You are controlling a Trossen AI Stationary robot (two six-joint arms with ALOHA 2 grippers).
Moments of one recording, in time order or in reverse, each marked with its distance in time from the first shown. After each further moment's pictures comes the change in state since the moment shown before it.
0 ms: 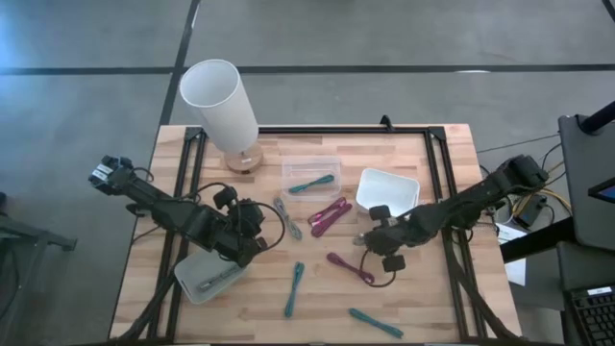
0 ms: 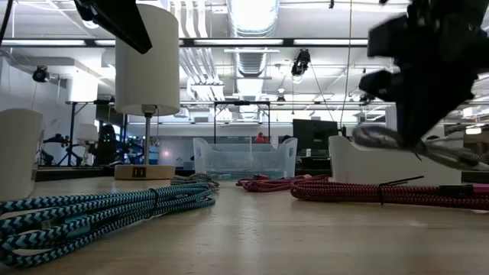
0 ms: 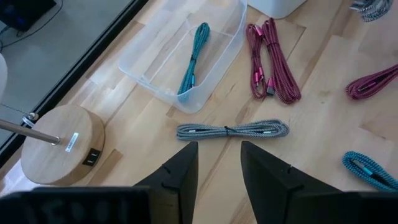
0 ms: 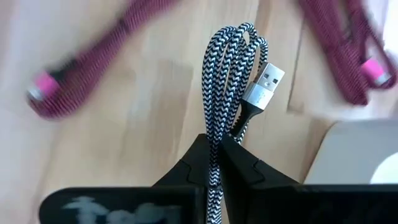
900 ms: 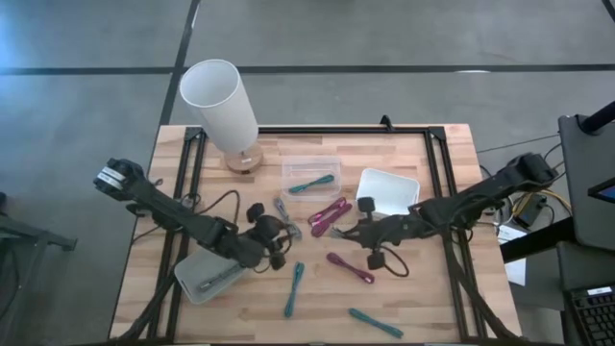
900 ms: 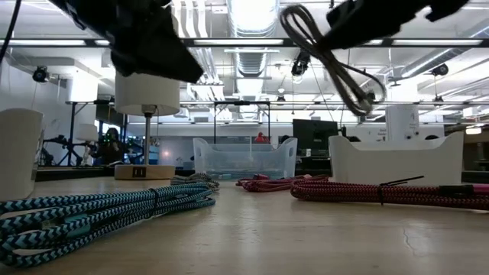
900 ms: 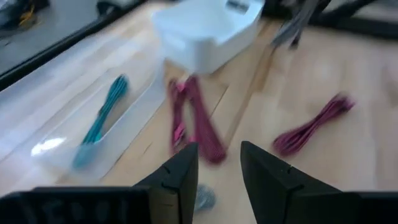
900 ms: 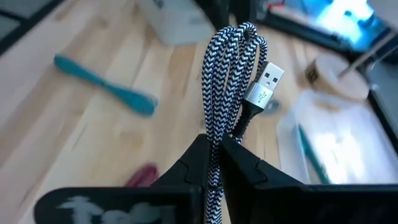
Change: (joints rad) left arm 0.018 0.064 -0.408 1.064 -0.020 0.353; right arm -0.017 -0.101 -0.021 0.549 0.143 -0.220
